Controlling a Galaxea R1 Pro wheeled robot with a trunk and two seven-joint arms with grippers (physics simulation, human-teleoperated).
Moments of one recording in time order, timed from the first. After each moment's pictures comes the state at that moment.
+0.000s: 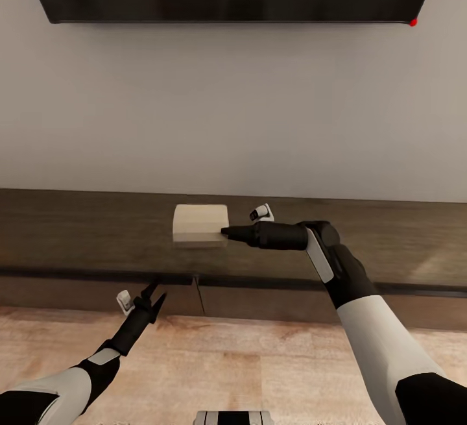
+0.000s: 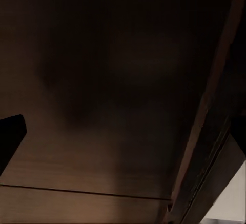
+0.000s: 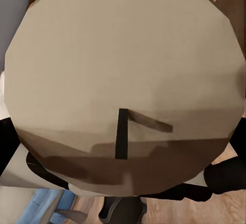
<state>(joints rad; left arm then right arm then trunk) -0.77 0.13 -0.12 0.04 1.33 0.25 -1.15 -0.90 0.01 0.17 -1.07 -0.42 1.01 1.30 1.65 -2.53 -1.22</state>
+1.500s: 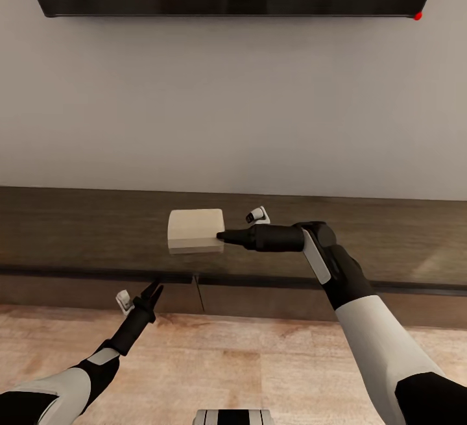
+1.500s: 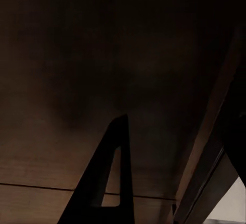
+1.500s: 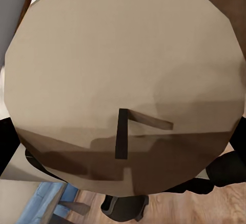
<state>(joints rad) -0.76 0.13 -0.12 0.04 1.33 0.25 -1.16 -0.90 0.02 0.21 -1.07 -0.42 1.01 1.30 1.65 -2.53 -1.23</state>
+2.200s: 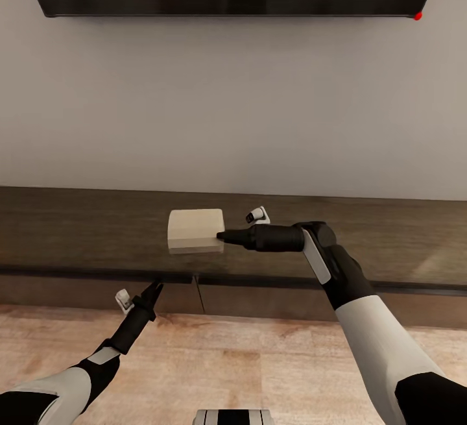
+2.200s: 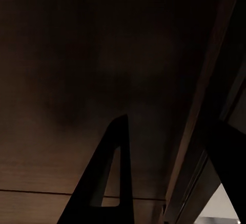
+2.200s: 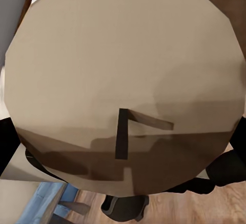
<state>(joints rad) -0.76 0.13 -0.12 0.03 1.33 0.25 -1.18 -0.90 0.02 0.21 -1.07 -0.42 1.01 1.30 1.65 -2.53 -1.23</state>
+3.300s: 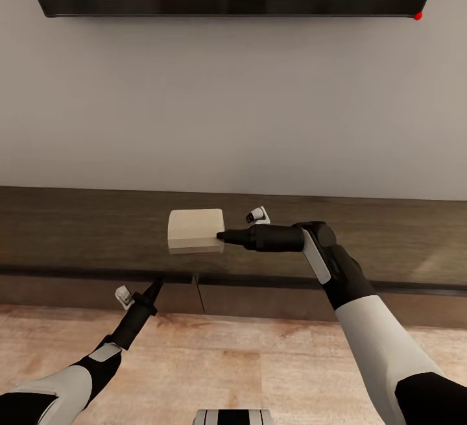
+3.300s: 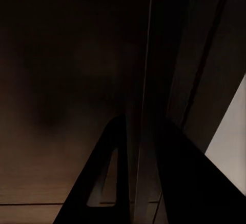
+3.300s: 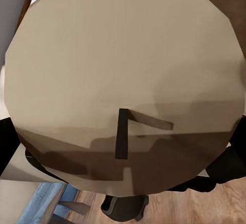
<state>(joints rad) -0.76 0.13 -0.11 -0.01 1.31 0.25 -1.24 -0.90 0.02 0.21 -1.07 -0.42 1.01 1.30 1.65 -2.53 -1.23</state>
